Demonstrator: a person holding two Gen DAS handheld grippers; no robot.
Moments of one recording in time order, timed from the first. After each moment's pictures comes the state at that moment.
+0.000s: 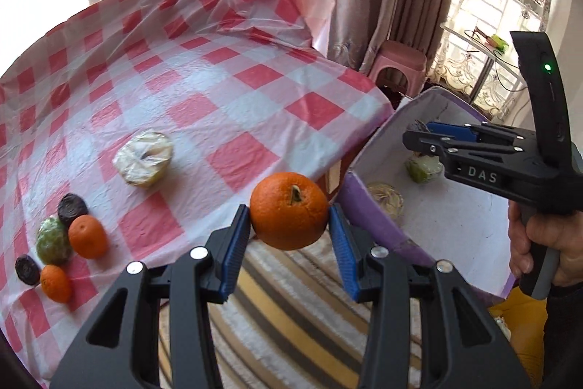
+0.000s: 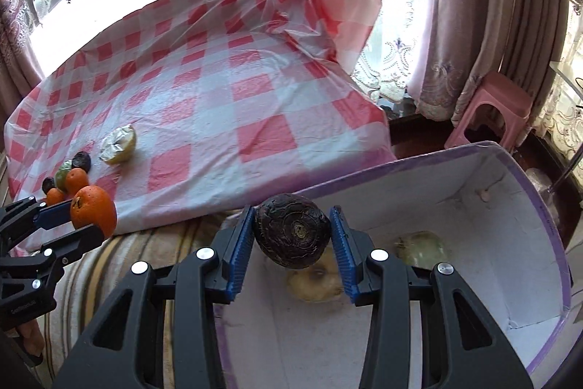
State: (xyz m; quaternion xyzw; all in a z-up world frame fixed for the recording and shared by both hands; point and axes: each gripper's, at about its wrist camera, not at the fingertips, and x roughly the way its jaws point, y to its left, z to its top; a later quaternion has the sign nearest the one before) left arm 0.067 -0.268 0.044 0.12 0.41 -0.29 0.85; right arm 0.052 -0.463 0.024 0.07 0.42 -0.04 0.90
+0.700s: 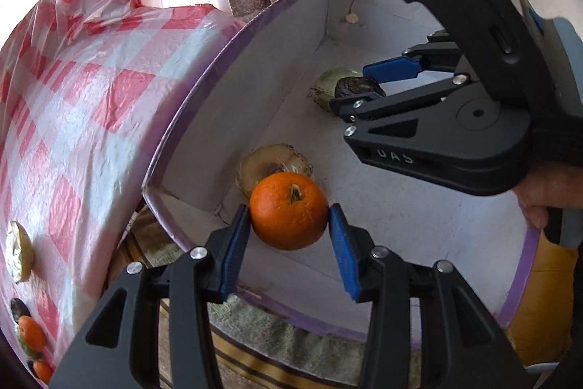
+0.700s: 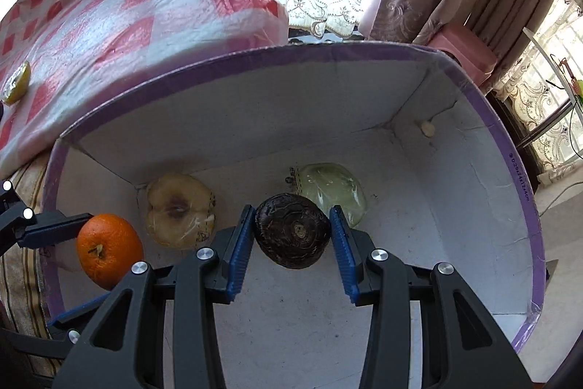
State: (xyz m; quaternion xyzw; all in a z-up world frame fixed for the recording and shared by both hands) left arm 0.045 -0.418 -0.035 0.30 0.46 -0.38 0.74; right arm 0.060 -0.520 -0.055 0.02 0.56 -0.10 0.83
